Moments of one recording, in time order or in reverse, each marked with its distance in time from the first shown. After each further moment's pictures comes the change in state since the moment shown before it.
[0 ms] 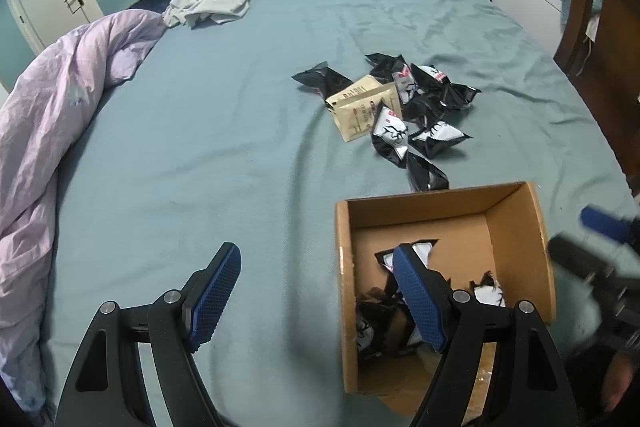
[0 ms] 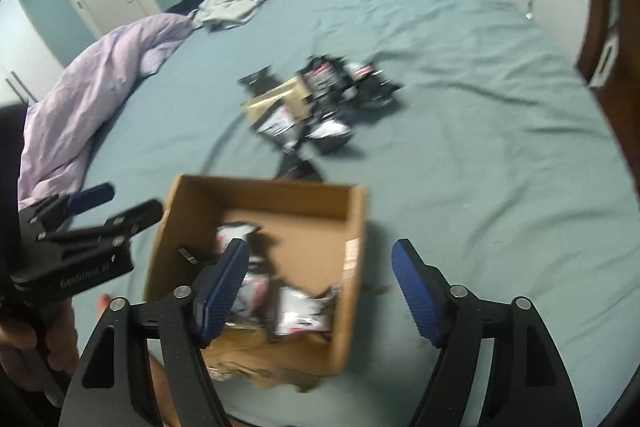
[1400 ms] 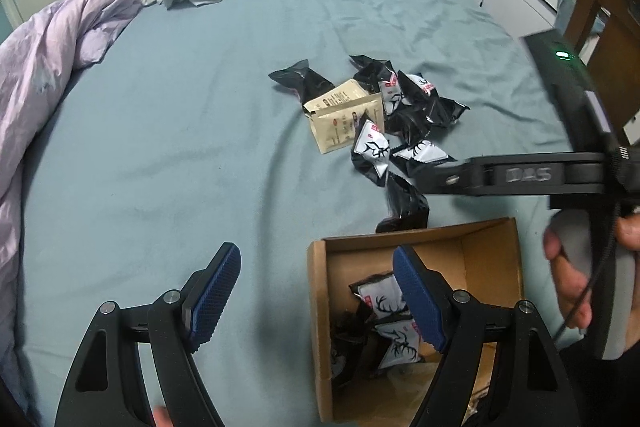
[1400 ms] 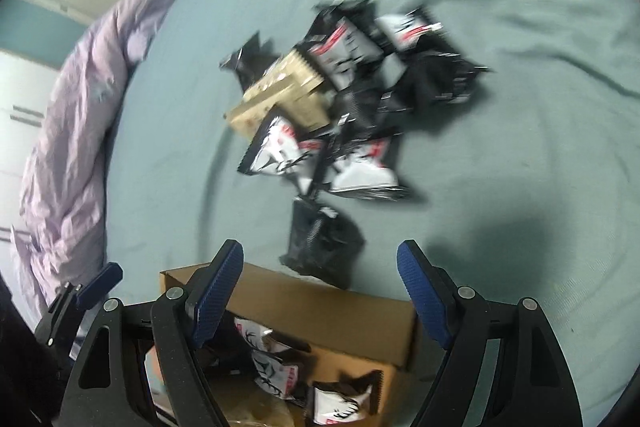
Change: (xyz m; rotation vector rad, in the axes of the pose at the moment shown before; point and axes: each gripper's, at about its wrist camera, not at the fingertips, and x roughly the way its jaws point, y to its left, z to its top) left arm 0.019 0.008 0.031 -0.066 0.065 -0.133; right arm 0.144 -0.012 0.112 0.123 0.385 0.221
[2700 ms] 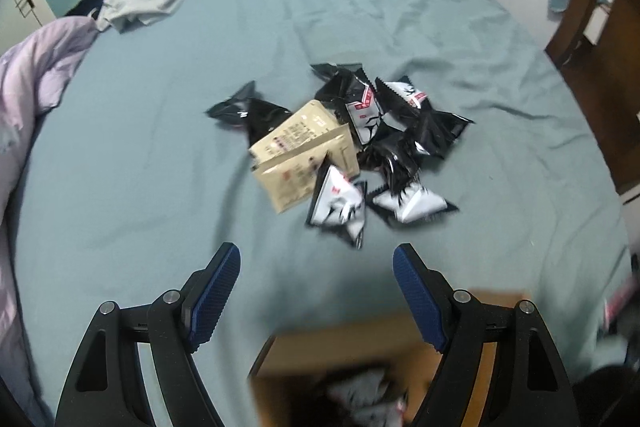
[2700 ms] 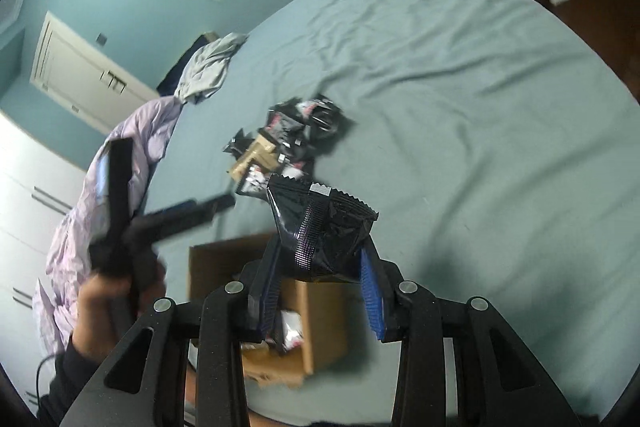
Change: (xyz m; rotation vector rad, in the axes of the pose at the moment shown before) left arm 0.074 -0.049 0.071 0.097 0.066 0.030; right arm -0.137 -0.070 -0.177 0.205 -0.459 0.036
